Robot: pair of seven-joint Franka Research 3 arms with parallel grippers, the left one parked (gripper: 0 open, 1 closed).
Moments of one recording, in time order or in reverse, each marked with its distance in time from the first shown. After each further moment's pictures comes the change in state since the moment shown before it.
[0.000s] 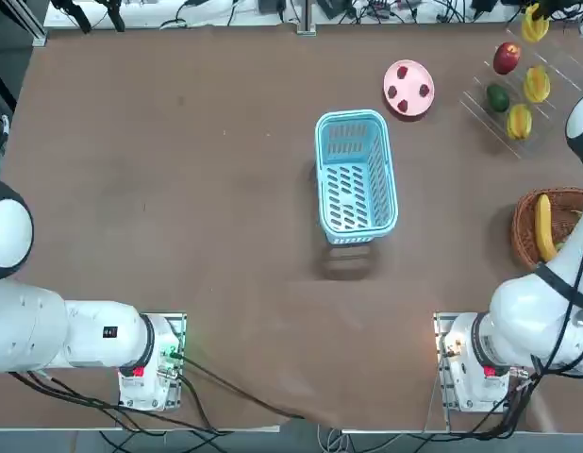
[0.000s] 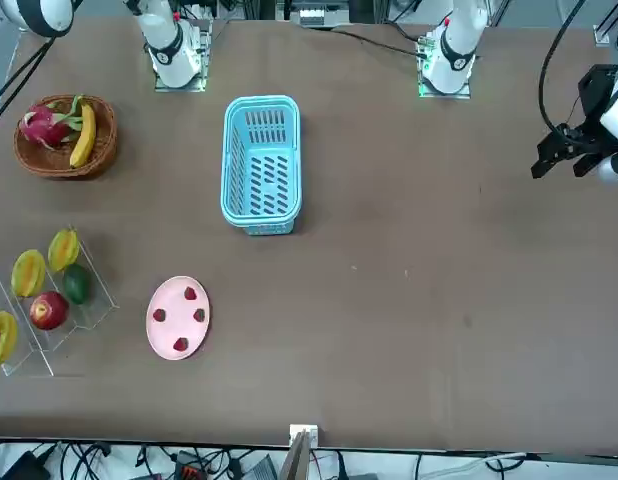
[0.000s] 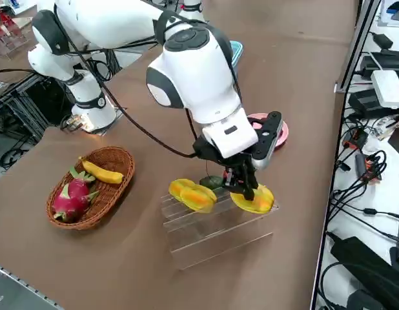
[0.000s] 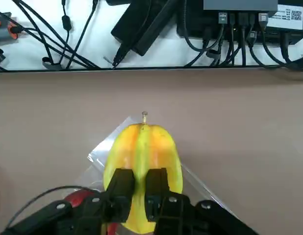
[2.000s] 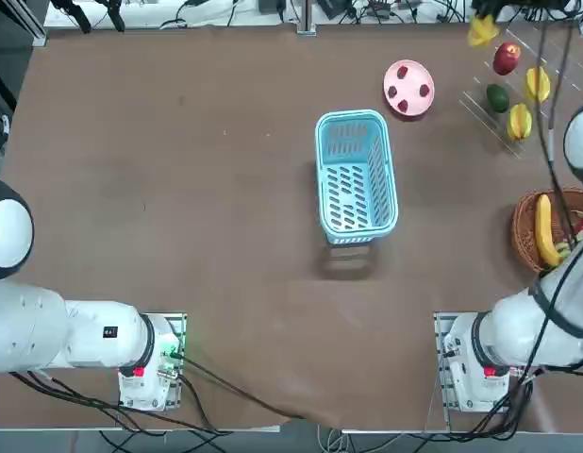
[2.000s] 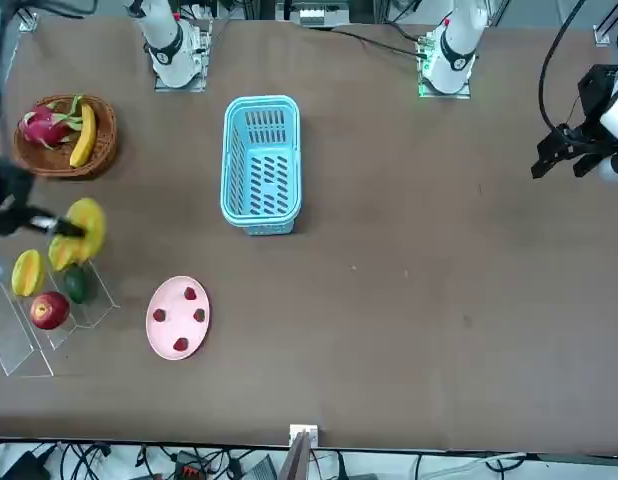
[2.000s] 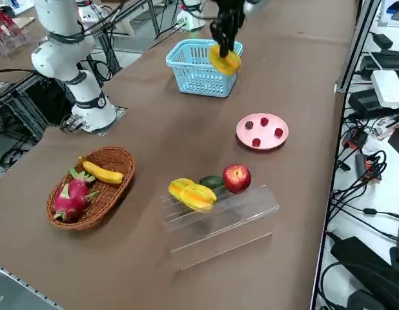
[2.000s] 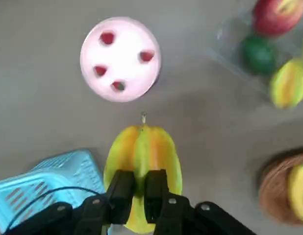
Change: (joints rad) arm 0.419 -0.456 0.022 -0.195 0.010 -0.714 0.754
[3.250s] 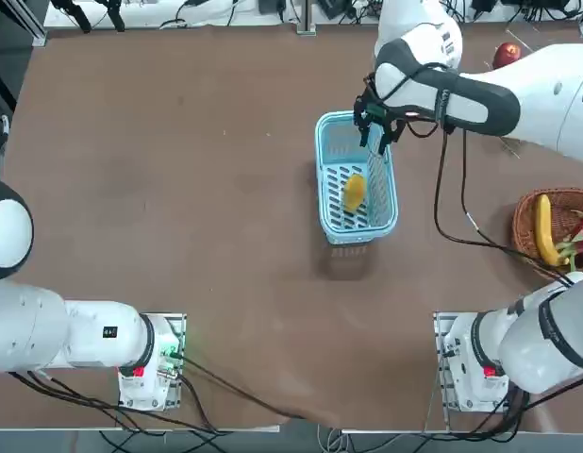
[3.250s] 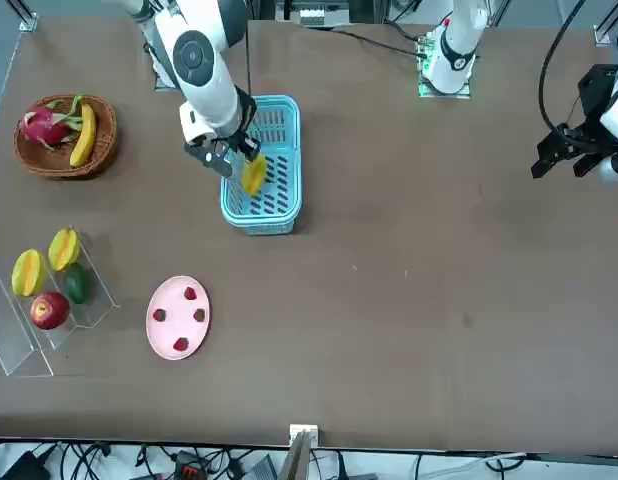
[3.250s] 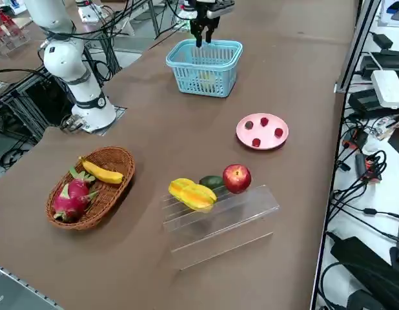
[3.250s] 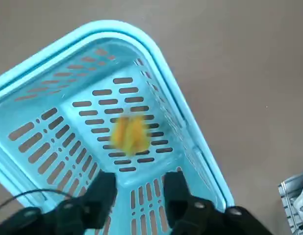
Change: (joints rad) arm 0.545 -0.282 -0.002 -0.746 0.019 0.482 0.670
